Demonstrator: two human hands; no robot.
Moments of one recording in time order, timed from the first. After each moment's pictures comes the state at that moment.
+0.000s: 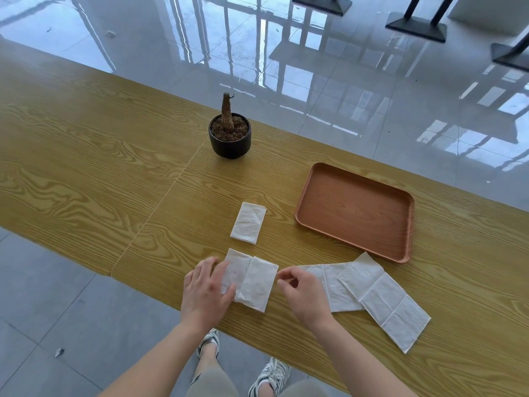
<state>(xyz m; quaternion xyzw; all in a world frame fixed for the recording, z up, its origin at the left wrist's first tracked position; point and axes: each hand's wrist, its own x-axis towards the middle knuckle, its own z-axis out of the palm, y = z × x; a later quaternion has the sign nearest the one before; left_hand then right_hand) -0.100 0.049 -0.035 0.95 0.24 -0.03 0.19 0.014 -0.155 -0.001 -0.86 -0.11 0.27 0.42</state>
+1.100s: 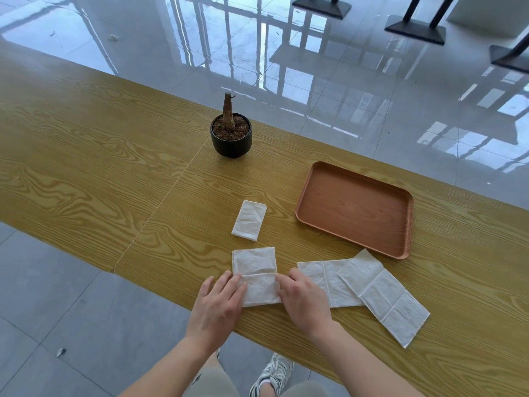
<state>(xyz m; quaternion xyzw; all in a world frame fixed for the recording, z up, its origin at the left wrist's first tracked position) -0.129 0.023 -0.047 1.00 0.05 0.00 0.05 0.000 -0.161 -0.018 -0.93 -0.31 0.17 0.13</state>
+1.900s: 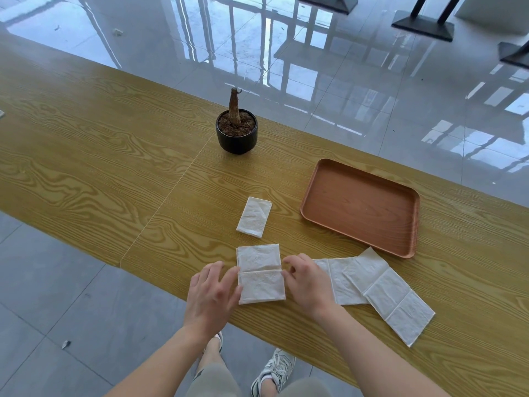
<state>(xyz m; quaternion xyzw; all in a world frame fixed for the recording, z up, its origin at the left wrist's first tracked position) -0.126 0.040 -0.030 0.97 0.18 0.00 0.14 0.024 -0.149 -0.013 -0.92 -0.25 0.17 0.25</state>
